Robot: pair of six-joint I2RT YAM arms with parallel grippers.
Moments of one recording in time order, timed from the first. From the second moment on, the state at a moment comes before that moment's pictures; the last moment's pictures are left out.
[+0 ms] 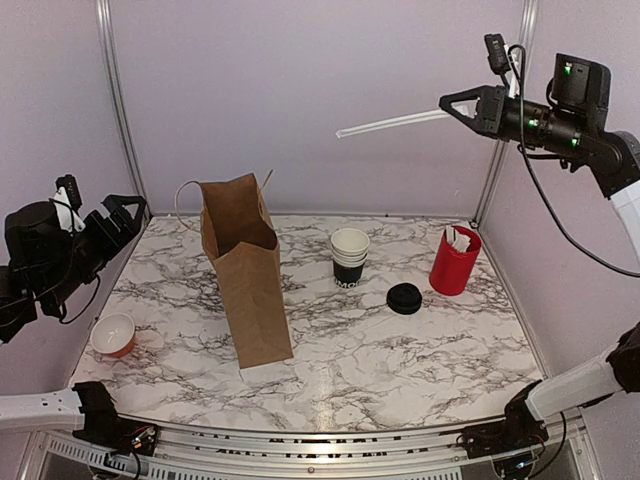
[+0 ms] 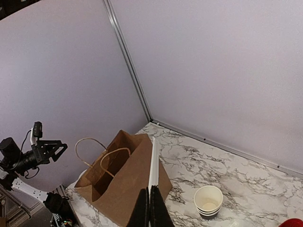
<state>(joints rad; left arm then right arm) -0.83 0.64 0.94 -0.48 -0.66 -0.76 0.46 1.28 1.89 -0.70 -0.37 0.27</state>
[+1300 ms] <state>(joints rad) -0.83 0.62 0.91 -0.48 -0.65 -0.77 1.07 1.82 2.26 -0.88 0.01 0.08</state>
